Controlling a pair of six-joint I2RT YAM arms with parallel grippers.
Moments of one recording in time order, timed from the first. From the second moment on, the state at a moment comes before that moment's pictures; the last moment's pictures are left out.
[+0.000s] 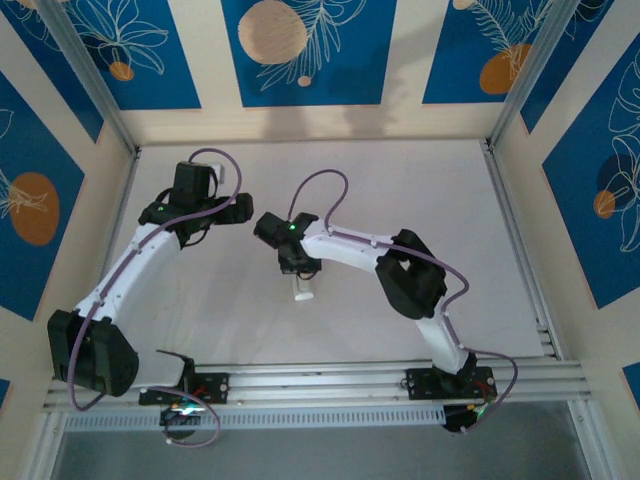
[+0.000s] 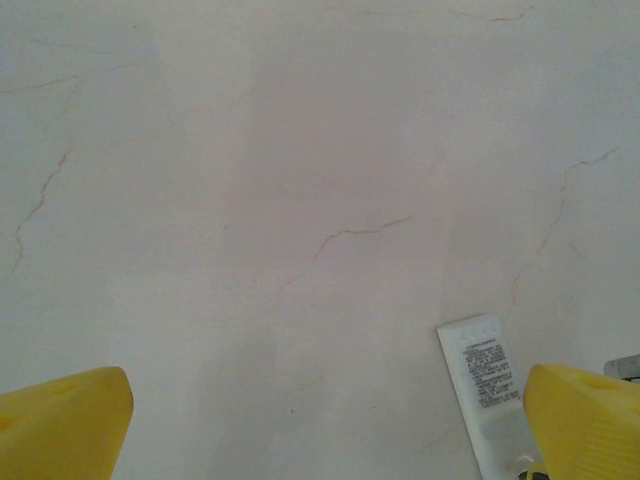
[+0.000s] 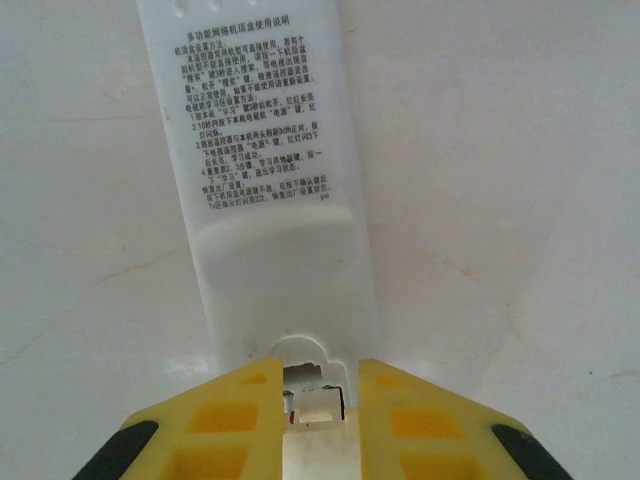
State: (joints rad) left arm -0.26 1.33 1.17 -0.62 0.00 -0.26; right arm 0.96 2.12 1.70 -0.98 0.24 0.91
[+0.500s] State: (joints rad) left arm -0.26 1.34 1.17 -0.62 0.00 -0.26; right arm 0.95 2.12 1.67 -0.96 0.23 0.91
